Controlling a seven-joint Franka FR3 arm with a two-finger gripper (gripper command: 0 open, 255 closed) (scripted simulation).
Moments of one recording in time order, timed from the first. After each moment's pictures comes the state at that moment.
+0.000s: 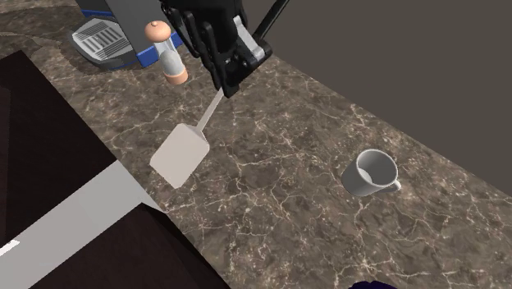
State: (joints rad) arm -0.11 -0.14 0.19 -1.67 0.03 1.60 0.01
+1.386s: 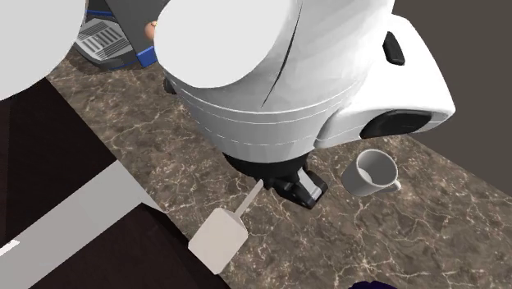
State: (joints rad) arm -0.19 -0.27 0.06 -1.97 0.03 1.77 -0.22
